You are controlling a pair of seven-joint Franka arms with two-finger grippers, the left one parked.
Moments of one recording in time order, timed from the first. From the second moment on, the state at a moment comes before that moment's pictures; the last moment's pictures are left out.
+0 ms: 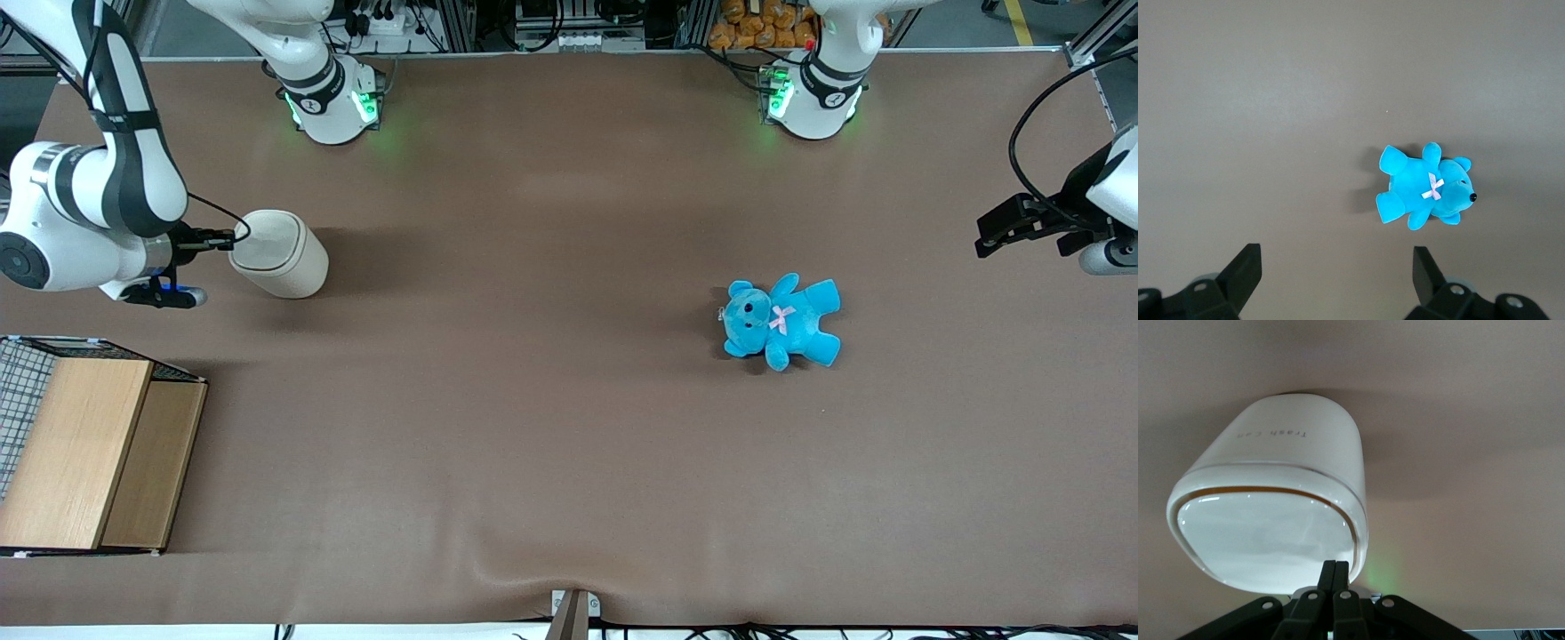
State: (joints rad) arm -0.15 0.15 -0.05 -2.17 -0.01 1.73 -0.08
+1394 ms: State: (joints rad) arm -0.15 0.17 -0.05 -2.17 -0.01 1.75 -0.08
